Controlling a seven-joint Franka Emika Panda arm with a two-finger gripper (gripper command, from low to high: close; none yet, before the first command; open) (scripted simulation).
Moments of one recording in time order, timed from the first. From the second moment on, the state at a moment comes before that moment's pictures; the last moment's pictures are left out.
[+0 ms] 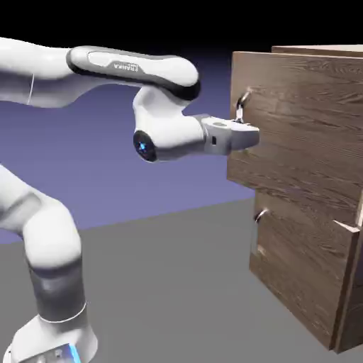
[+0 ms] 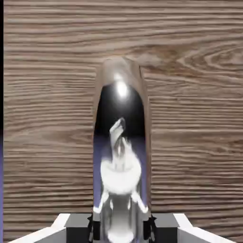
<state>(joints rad) 0.09 -0.73 -0.06 -2.58 2.31 2.75 -1.61</state>
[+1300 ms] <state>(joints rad) 0.24 -0.91 -1.04 -2.40 0.82 1.63 -0.97</state>
